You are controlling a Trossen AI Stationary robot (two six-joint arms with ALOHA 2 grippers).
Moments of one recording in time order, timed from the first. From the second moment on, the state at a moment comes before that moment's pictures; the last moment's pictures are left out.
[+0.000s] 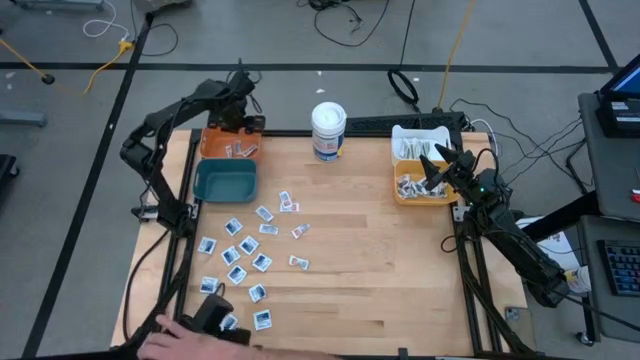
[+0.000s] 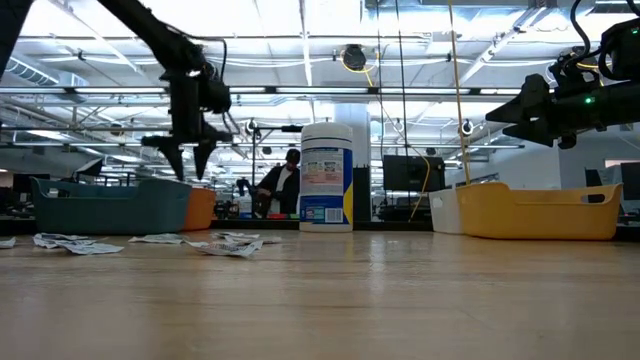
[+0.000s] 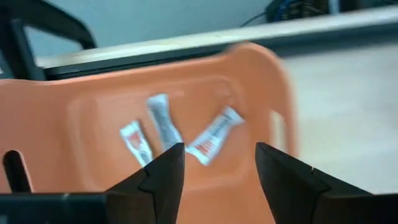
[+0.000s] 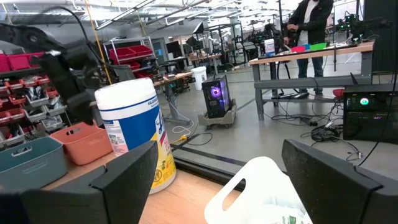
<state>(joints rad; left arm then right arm) 1.03 1.73 1.38 -1.02 -0.02 -0.39 -0.93 0.01 0.01 0.07 -0.08 0.20</state>
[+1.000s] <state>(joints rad) 0.37 1.63 1.38 -1.15 0.08 -0.40 -0.93 0.01 0.01 0.07 -0.08 0.20</state>
